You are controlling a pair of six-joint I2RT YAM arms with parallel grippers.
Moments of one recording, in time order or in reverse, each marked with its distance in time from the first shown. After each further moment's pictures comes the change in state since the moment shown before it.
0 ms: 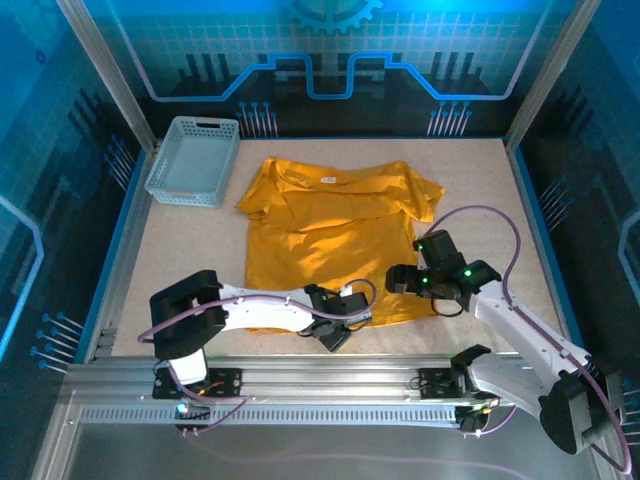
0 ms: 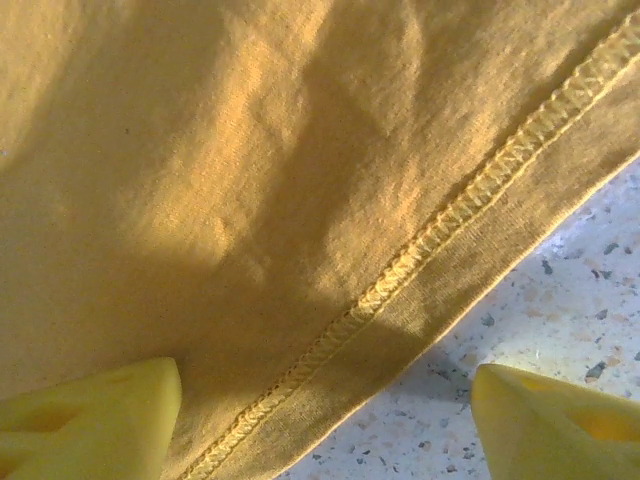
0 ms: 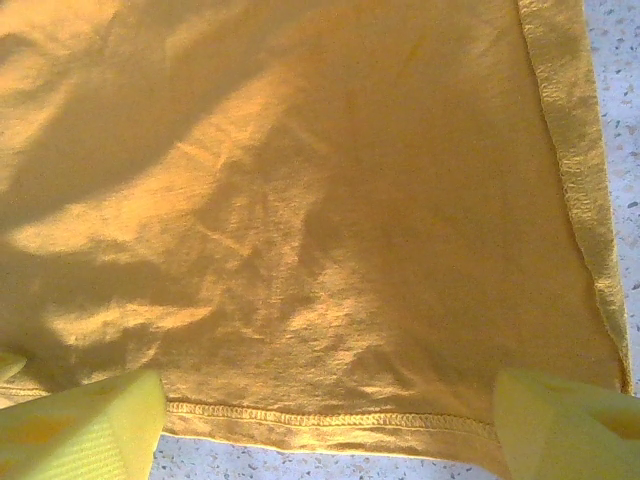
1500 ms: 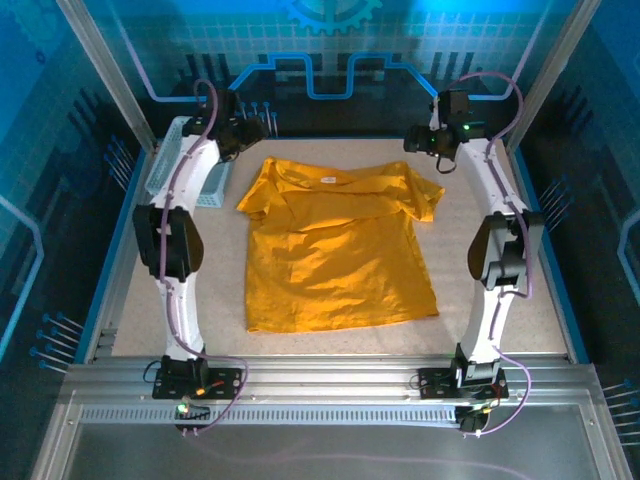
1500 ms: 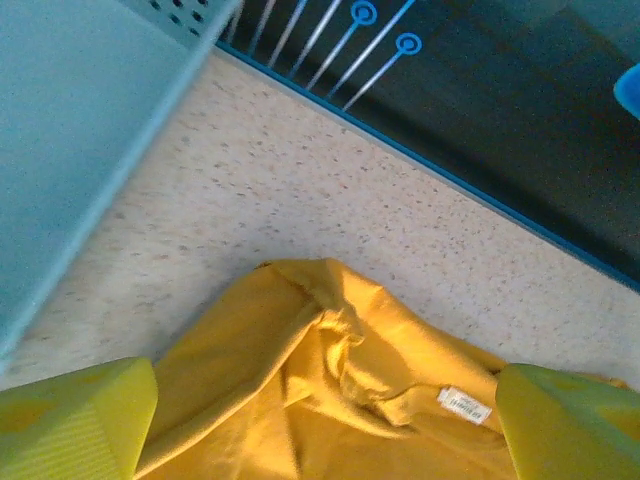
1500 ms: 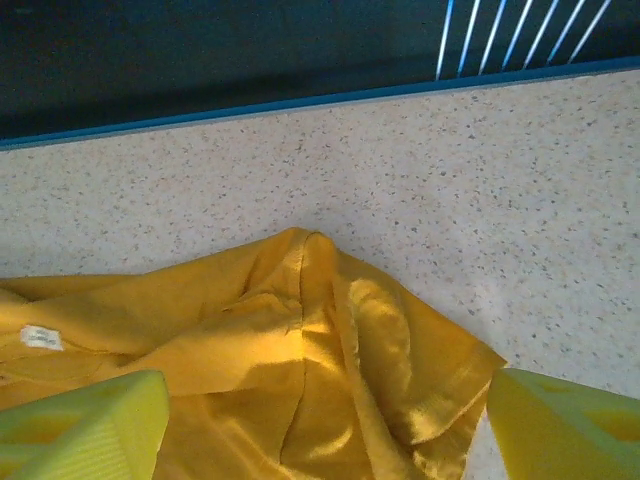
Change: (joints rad) left arm 1.118 0.334 1.029 -0.074 0.259 -0.167; right arm -0.355 0.999 1.280 -0.031 0.086 -0.327
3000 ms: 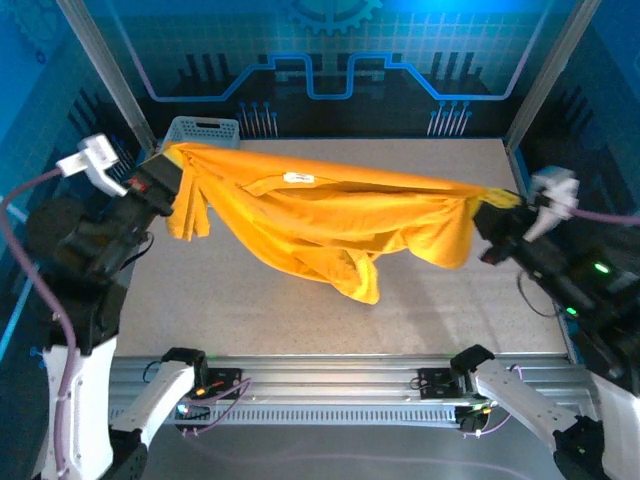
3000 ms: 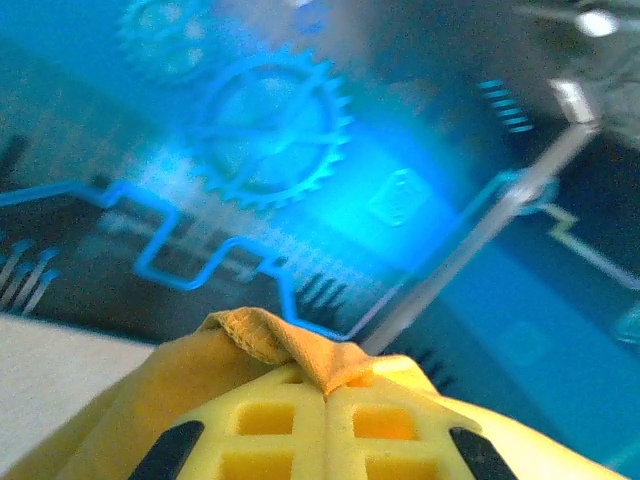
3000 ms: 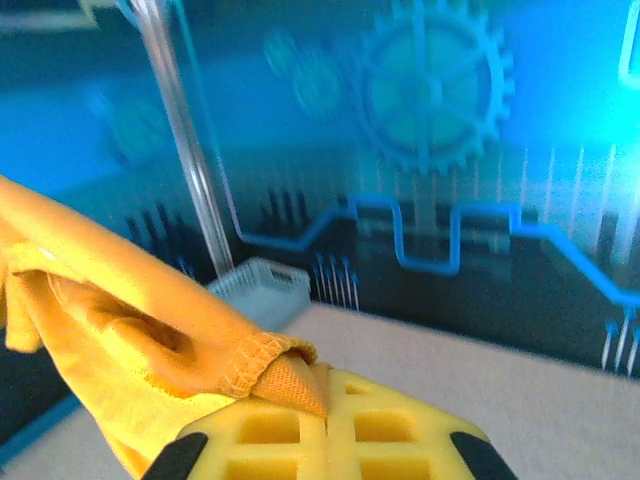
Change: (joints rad) left arm 0.022 -1.320 -0.624 0.296 0.304 -0.125; right arm 0.385 -1.269 -0.339 -0.081 -0.064 -0.054
